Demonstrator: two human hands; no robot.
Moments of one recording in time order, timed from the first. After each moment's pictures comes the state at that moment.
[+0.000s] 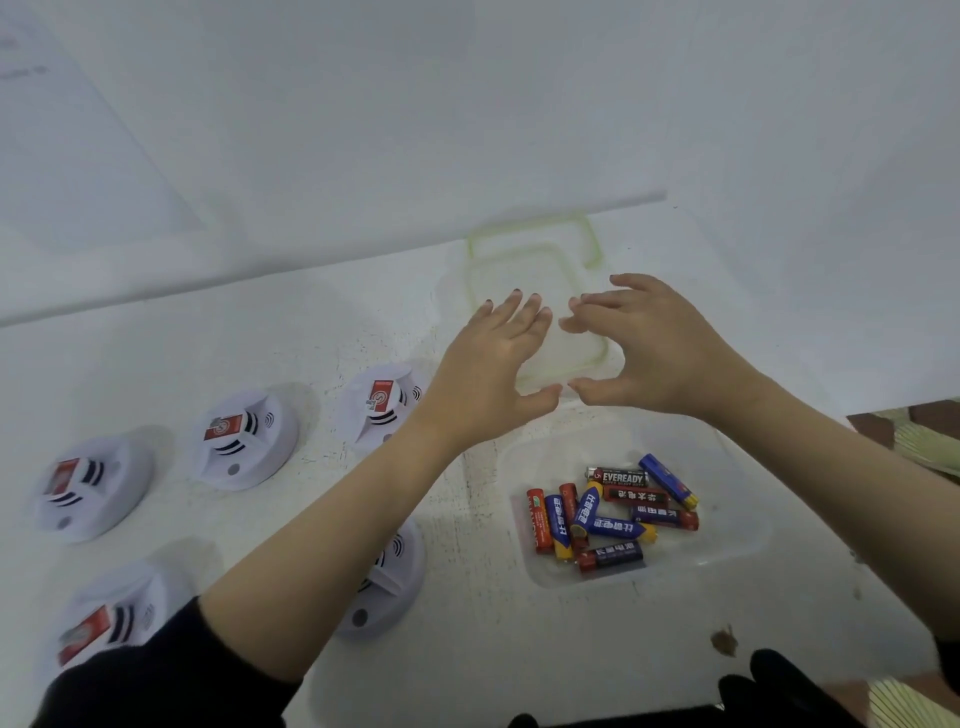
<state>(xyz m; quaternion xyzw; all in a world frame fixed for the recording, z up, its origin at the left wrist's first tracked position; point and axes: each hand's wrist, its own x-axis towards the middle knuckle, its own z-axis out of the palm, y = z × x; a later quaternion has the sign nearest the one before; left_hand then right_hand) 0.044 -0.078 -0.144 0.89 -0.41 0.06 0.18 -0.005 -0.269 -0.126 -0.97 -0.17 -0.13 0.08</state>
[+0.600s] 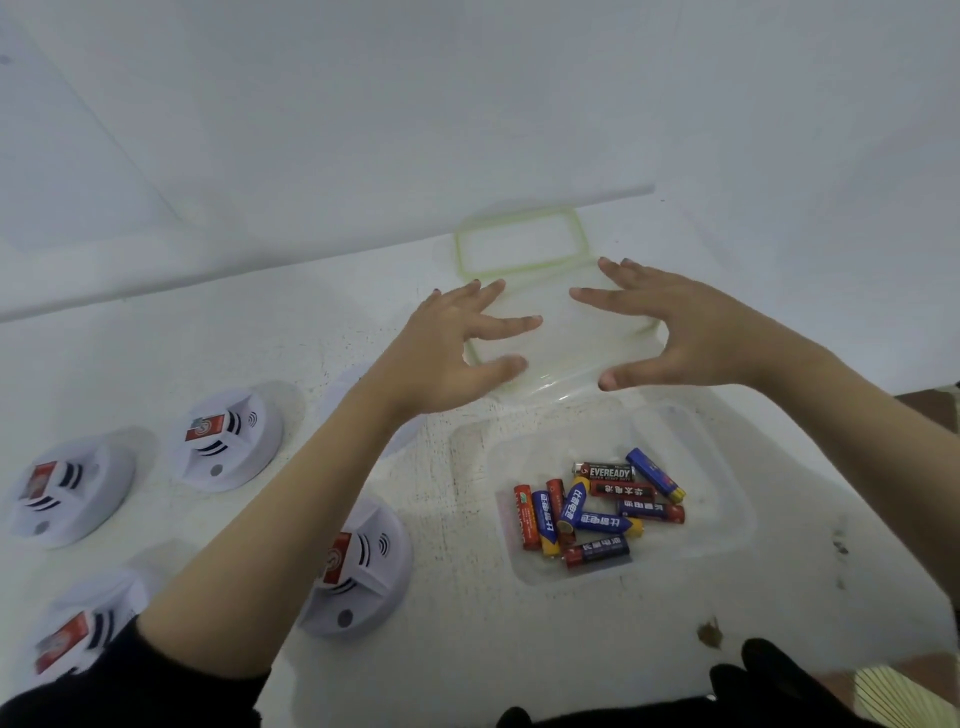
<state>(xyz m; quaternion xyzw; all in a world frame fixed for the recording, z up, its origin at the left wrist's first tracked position) 0.057 -0.060 -0.110 0.89 -0.38 -0.09 0.24 -0.013 -0.310 -0.116 -0.97 -0.10 0.04 0.22</state>
